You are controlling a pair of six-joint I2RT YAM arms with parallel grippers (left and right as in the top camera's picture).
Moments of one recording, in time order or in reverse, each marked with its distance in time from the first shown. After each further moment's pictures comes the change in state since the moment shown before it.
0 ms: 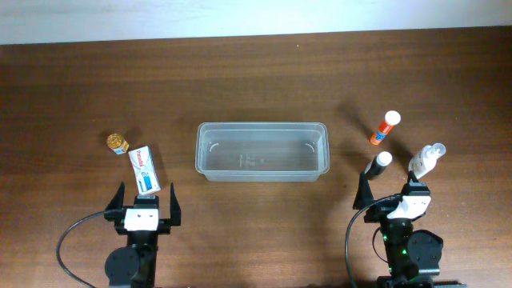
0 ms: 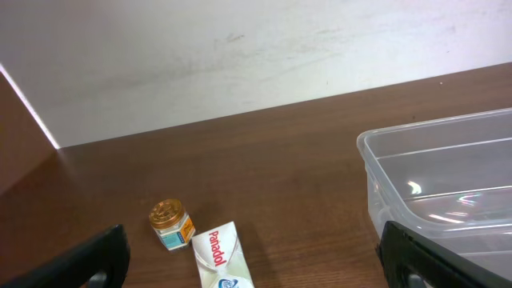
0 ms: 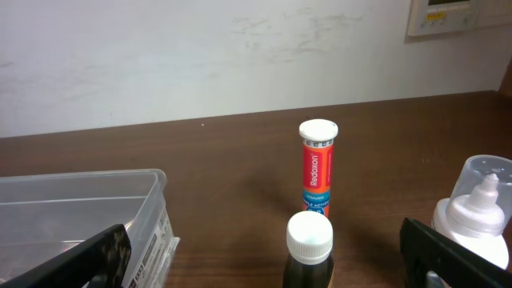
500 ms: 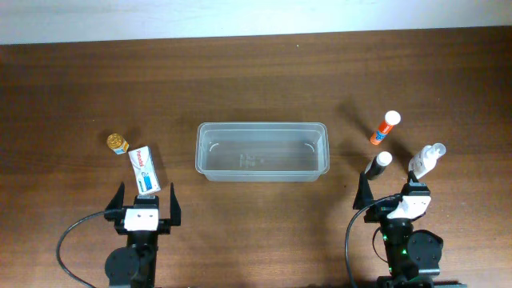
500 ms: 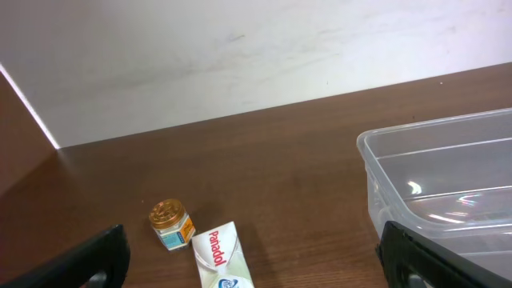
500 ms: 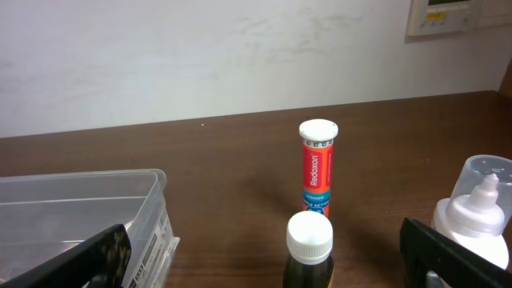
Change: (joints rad) left arm 0.000 0.000 0.000 0.000 0.000 0.000; right arm 0.000 0.000 0.000 0.000 0.000 0.000
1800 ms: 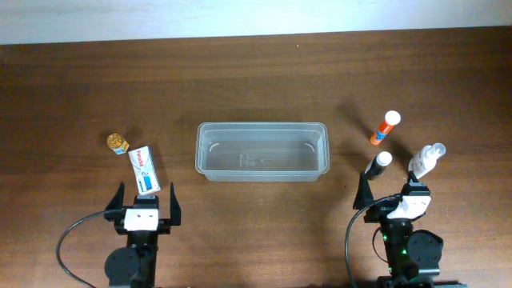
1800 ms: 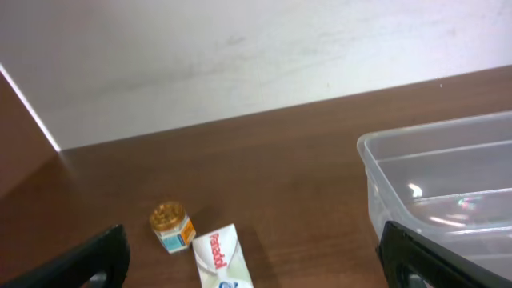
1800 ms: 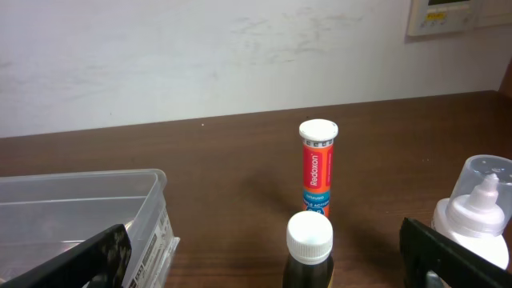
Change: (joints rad) left arm 0.000 0.000 0.000 0.010 0.000 0.000; right arm 0.000 0.000 0.000 0.000 0.000 0.000
